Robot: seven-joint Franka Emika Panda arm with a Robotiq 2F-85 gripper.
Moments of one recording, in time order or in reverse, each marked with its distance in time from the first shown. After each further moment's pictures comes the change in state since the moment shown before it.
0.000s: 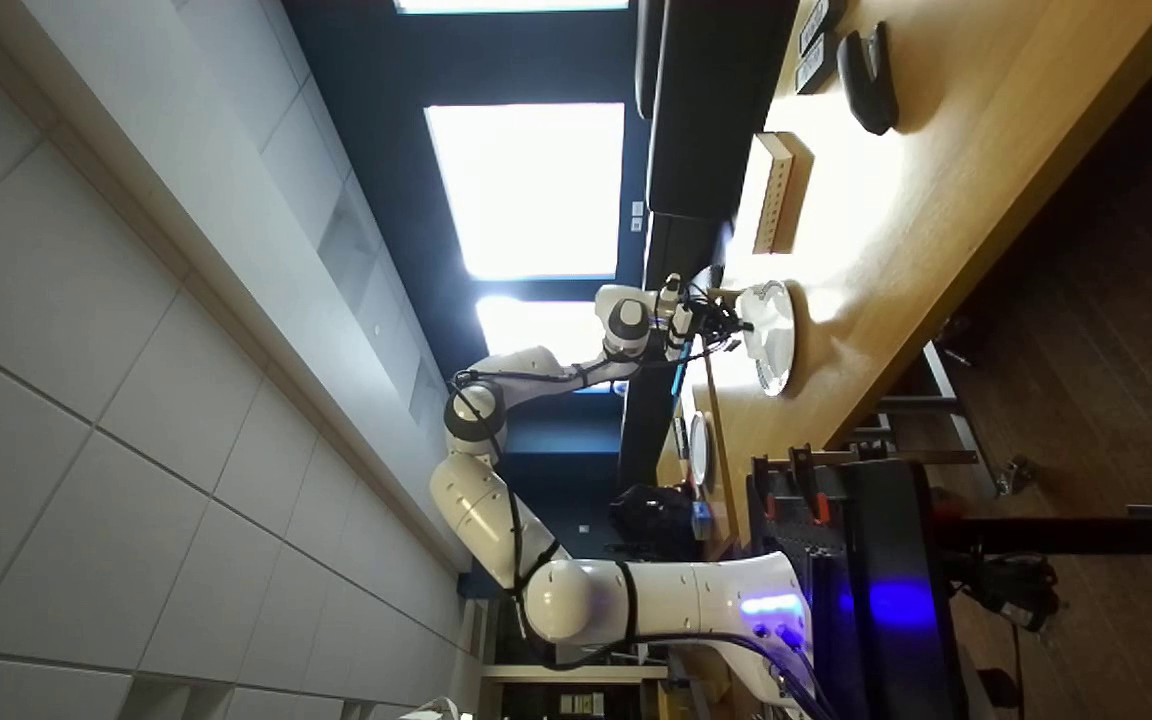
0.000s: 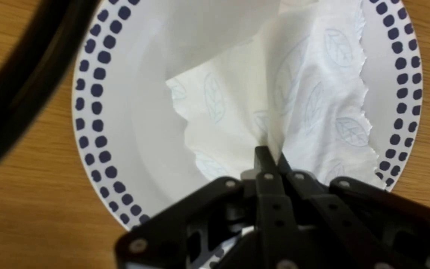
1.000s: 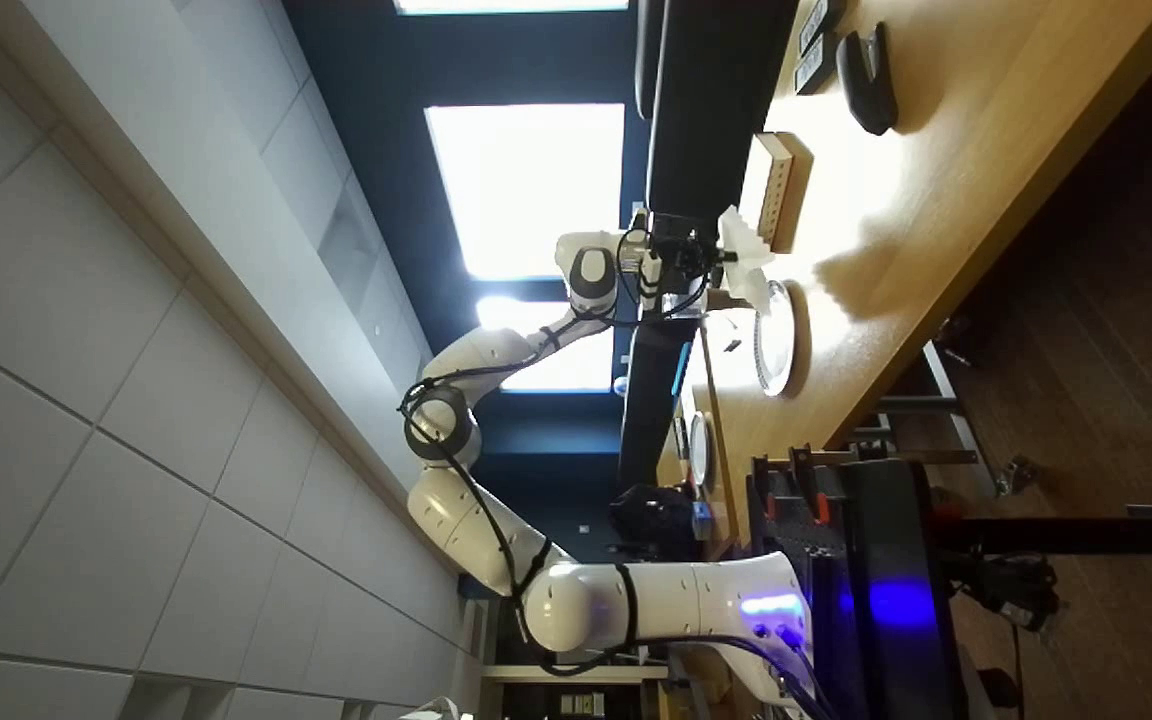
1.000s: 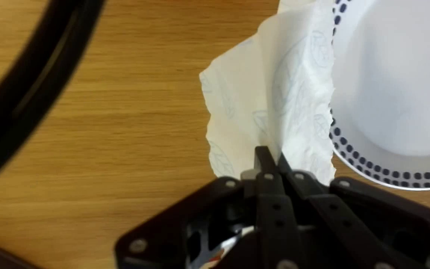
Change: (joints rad) arm -0.152 -0.144 -0.137 0.000 0.005 -0.048 0.007
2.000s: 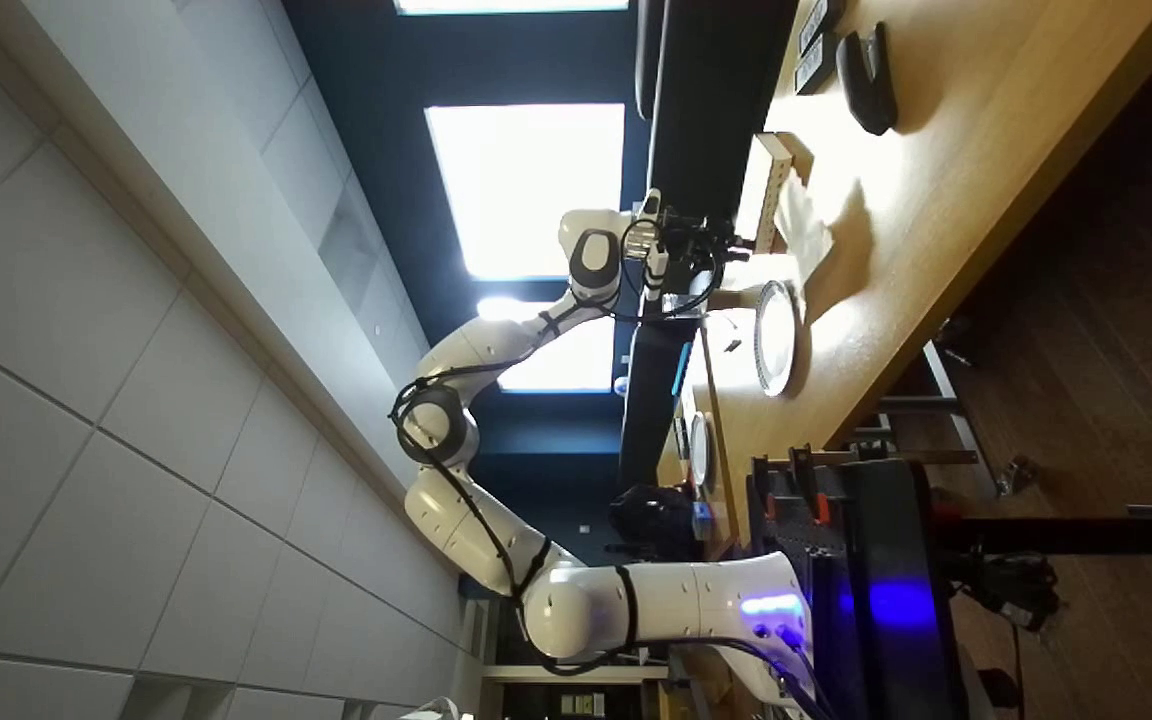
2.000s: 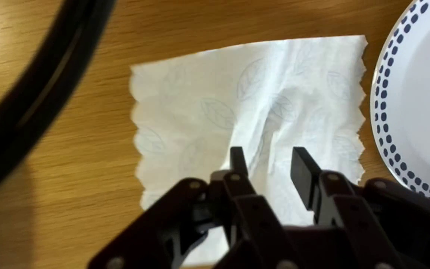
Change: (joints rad) arm -0.079 -0.003 -0.038 -0.014 0.028 -0.083 0.000
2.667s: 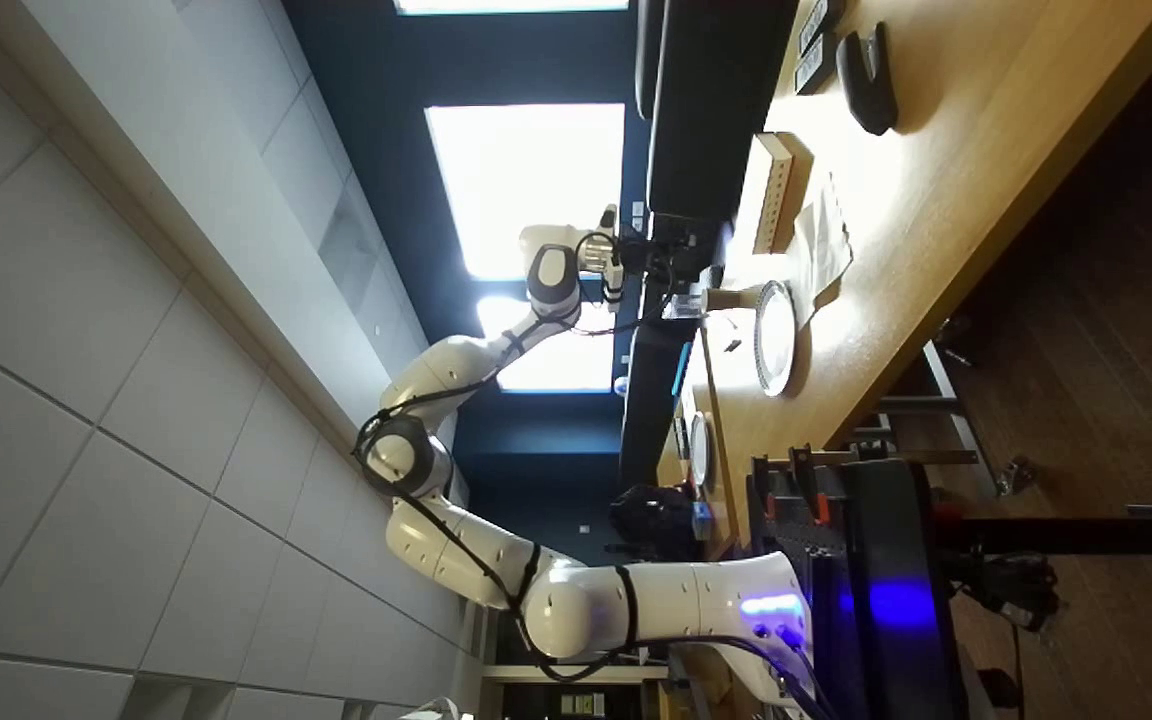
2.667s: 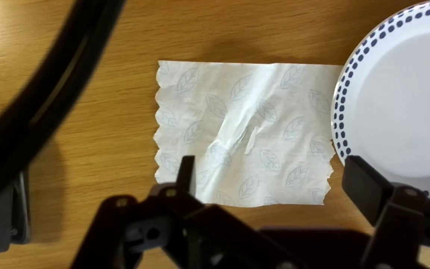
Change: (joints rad) arm 0.001 -0.208 0.009 -0.120 0.002 -0.067 -0.022
